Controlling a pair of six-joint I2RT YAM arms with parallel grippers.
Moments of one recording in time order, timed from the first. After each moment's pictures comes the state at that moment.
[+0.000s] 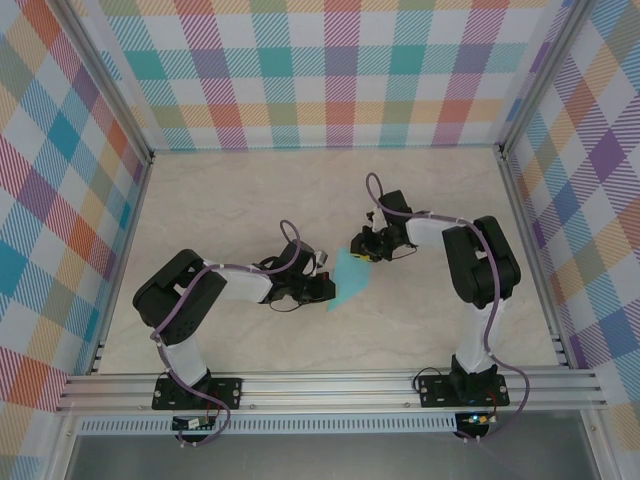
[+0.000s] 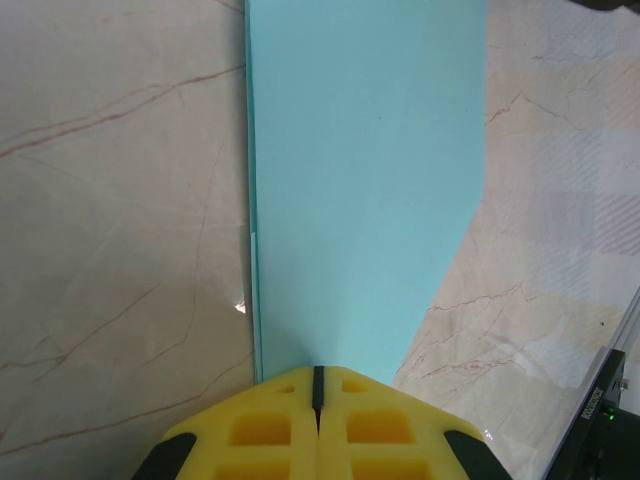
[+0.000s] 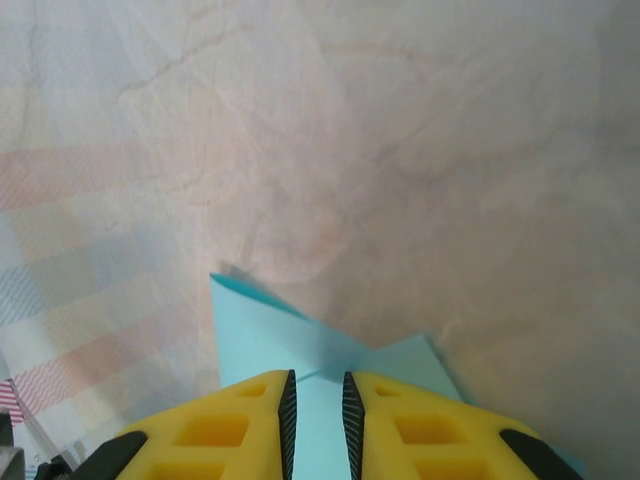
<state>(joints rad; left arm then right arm) -0.72 1.78 0.75 0.13 0.44 -0.79 0.36 1.97 1.15 -0.33 -0.58 0.57</state>
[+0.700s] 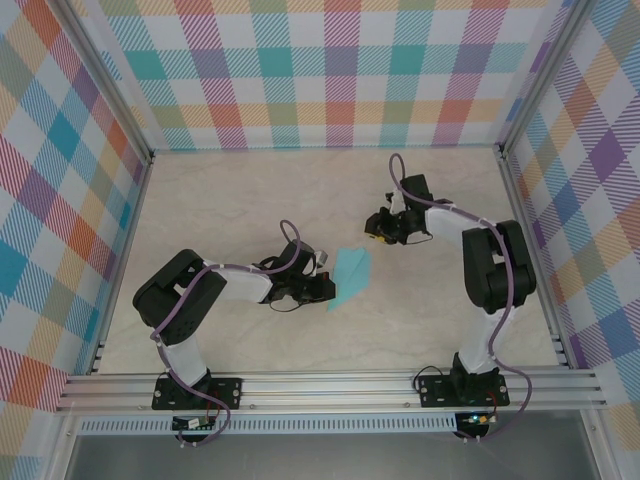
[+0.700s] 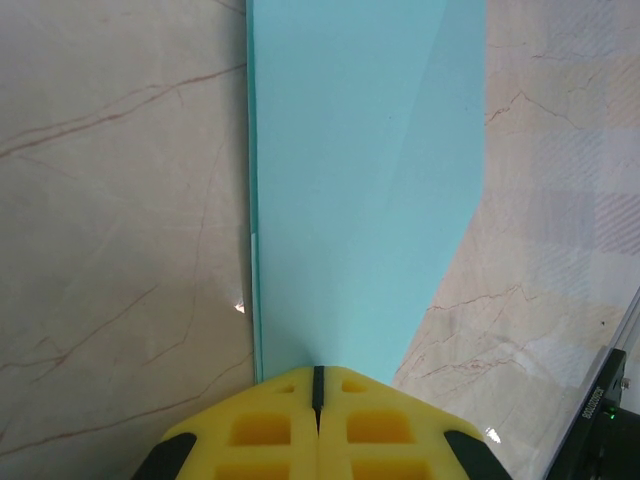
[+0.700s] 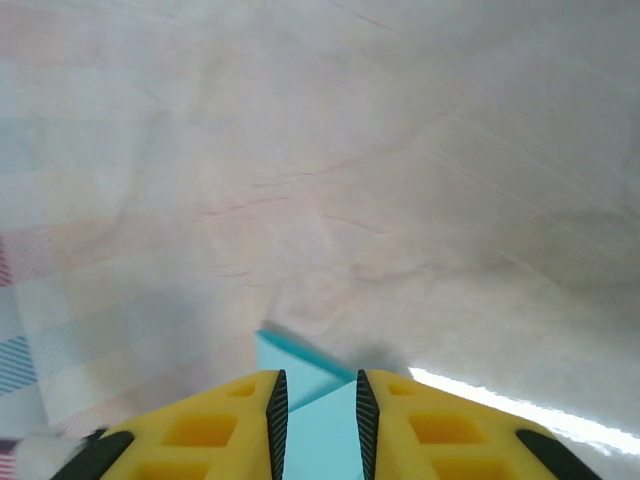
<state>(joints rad) -0.72 1.78 0.75 0.13 0.44 -0.78 0.26 1.85 1.19 -0.35 -0.59 0.56</state>
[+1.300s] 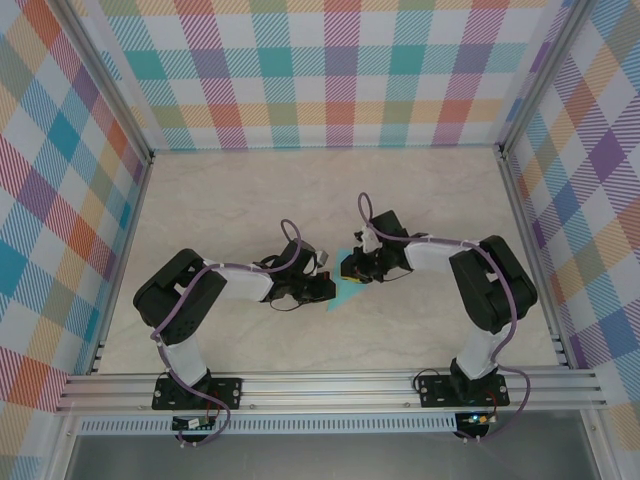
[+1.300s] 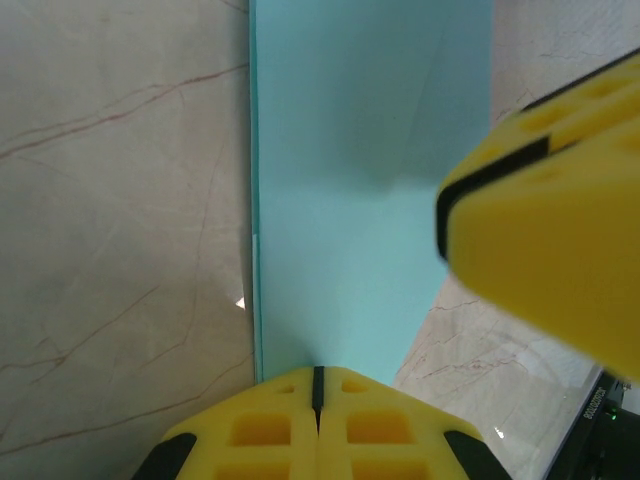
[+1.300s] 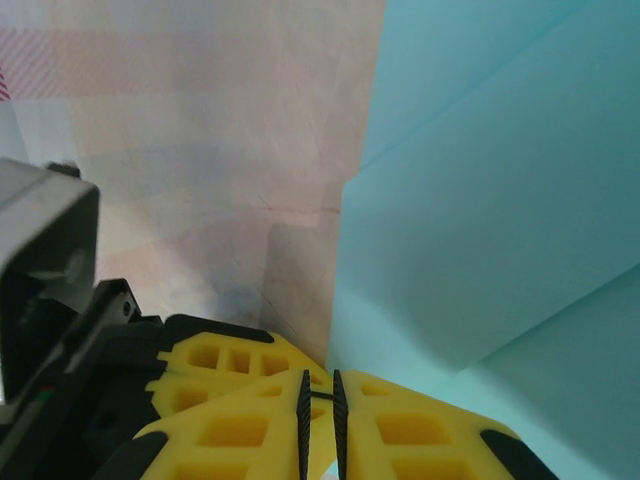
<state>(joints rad) -0.72 1.78 0.77 0.09 0.44 -0.78 0.50 1.78 0.91 -0.20 -0.68 0.65</state>
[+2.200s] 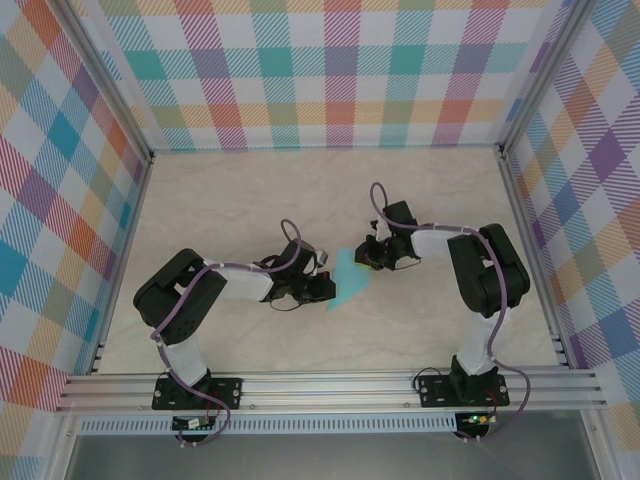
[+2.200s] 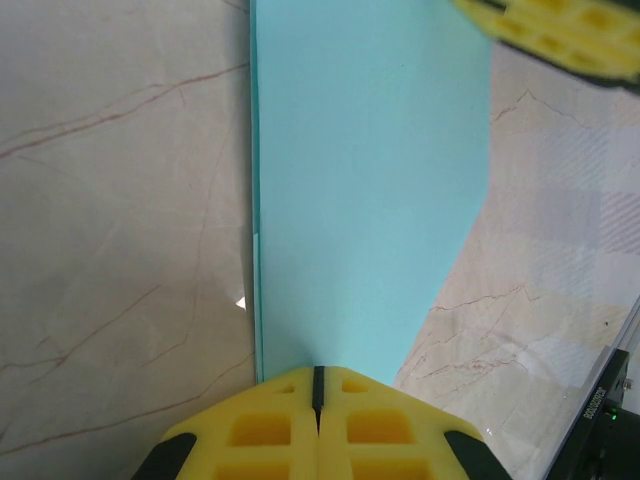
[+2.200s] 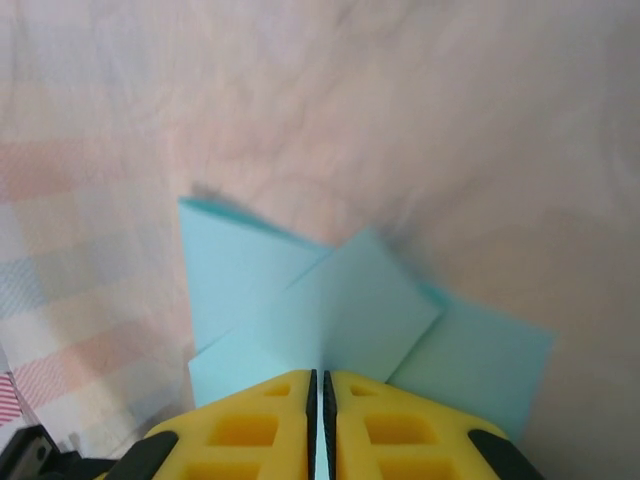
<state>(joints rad) -0.72 1.78 0.76 0.10 0.44 -0.78 0.35 1.89 1.00 -0.21 -0.58 0.60</state>
